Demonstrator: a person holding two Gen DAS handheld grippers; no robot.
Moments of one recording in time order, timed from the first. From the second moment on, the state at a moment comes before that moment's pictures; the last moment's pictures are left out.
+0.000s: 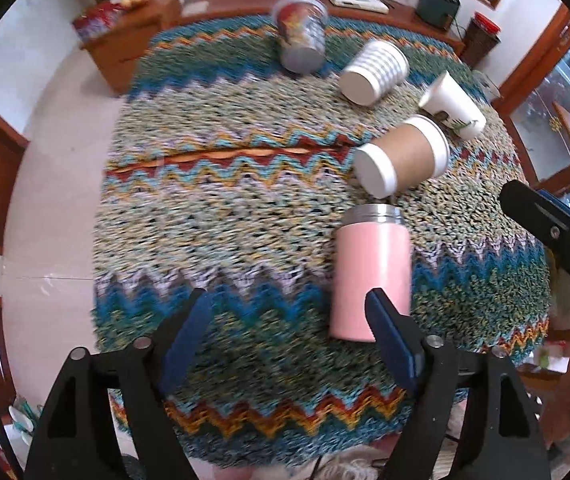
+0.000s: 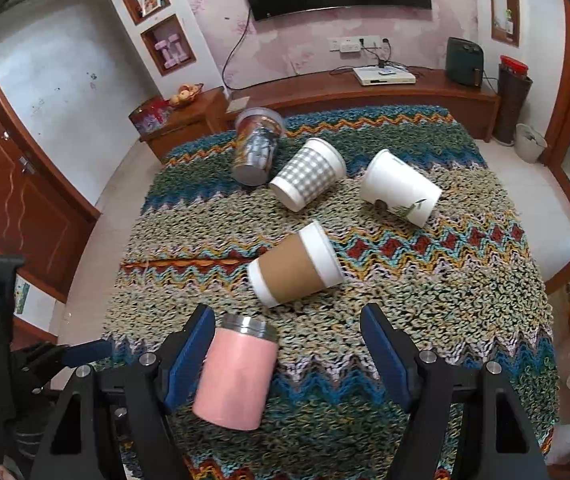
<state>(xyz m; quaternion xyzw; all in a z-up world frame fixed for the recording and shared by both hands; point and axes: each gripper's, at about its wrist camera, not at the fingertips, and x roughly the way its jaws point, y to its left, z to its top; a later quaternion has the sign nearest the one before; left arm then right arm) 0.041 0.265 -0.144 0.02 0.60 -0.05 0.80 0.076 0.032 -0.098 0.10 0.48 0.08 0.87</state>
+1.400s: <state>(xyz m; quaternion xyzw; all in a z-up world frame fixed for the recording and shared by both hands) 0.016 0.318 -0.141 -0.04 0.53 -0.01 0.84 0.106 0.113 -0.187 0.06 0.64 0.05 0.77</state>
